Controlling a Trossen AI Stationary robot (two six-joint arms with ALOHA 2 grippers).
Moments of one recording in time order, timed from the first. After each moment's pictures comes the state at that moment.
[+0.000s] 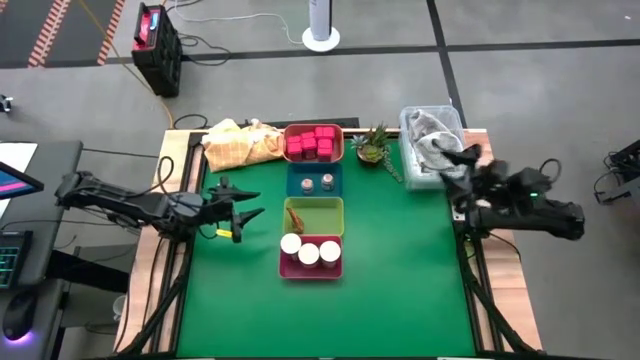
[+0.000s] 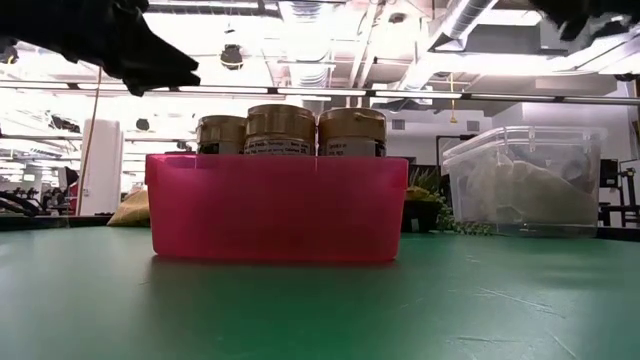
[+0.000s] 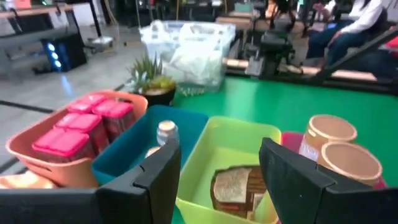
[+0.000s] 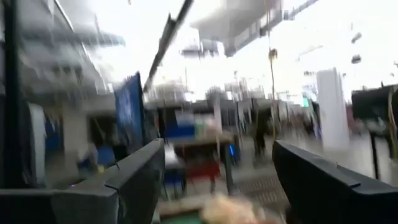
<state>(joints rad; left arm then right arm) -0.20 0.58 0.35 0.08 -0.54 -0.09 -0.07 0.04 0.38 0.14 0.24 -0.05</state>
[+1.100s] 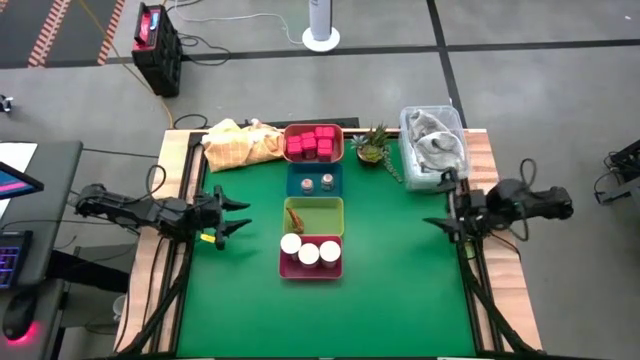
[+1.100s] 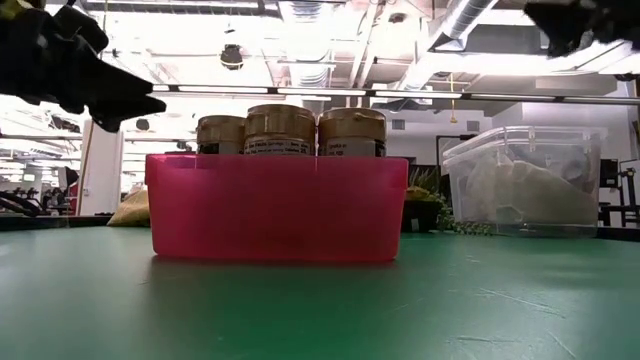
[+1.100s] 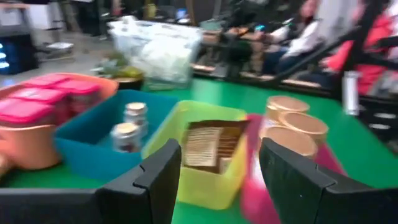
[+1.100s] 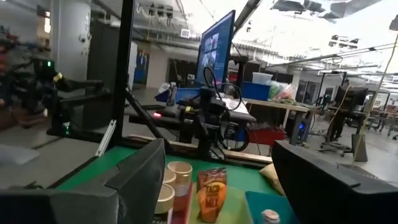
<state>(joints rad) -0.25 0.10 0.08 -0.02 -0.42 -0.14 0.19 0.00 0.23 0.00 0.13 -0.18</state>
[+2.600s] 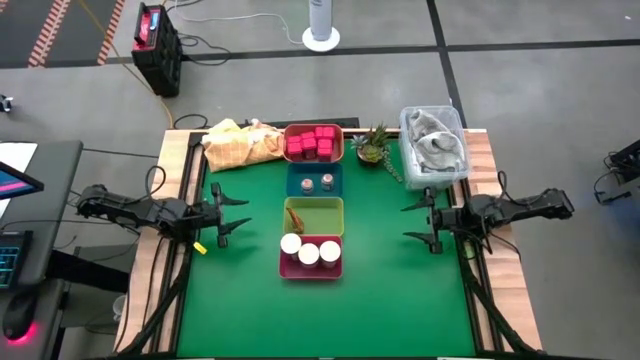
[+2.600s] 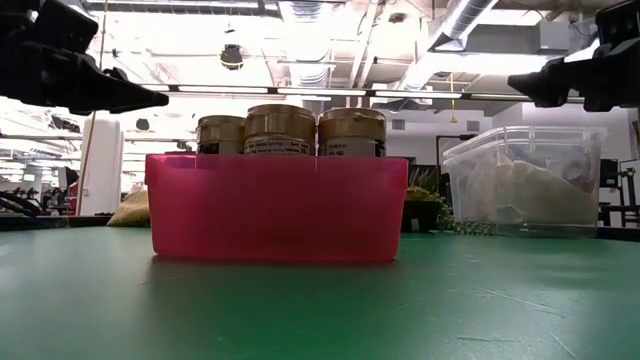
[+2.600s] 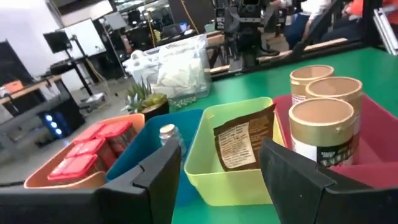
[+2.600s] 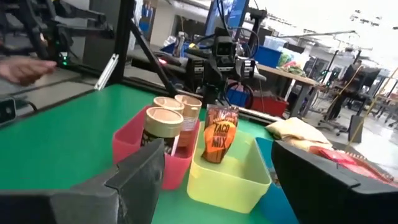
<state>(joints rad) -0.25 0.08 0.08 -0.08 -0.47 0.25 0.19 0.01 0.01 0.04 0.13 -0.29</state>
